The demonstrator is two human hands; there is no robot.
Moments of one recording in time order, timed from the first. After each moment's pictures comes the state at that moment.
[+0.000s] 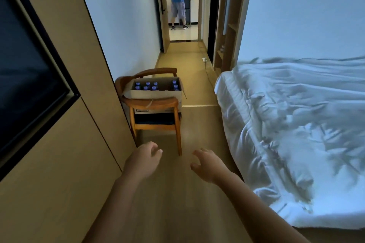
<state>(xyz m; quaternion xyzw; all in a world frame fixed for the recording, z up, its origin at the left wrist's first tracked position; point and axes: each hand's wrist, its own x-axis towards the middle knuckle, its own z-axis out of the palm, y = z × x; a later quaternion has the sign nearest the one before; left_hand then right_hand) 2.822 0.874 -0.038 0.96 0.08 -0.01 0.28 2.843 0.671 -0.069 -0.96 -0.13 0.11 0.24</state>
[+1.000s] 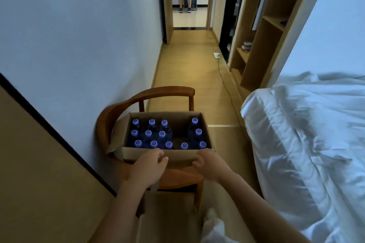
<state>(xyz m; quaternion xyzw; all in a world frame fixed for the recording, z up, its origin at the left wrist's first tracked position) 3.409 1.034 -0.104 0.95 0.07 -0.08 0.28 3.439 0.831 -0.117 -0.94 -0.10 0.17 0.28</state>
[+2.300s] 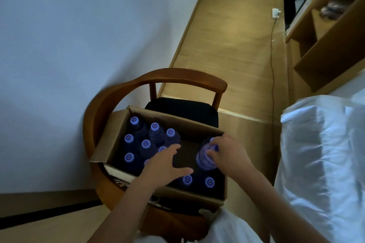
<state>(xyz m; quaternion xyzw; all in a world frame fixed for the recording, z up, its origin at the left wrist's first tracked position) 3.621 1.025 -0.174 0.89 0.13 -0.24 0.37 3.701 0.840 -0.125 -0.94 -0.17 0.21 0.21</state>
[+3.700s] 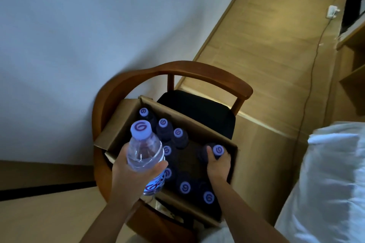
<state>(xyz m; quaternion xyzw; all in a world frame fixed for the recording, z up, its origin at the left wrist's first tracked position) 3.596 1.021 -0.133 0.73 0.38 0.17 0.54 3.728 0.872 -0.294 -0.84 0.18 0.19 0.47</state>
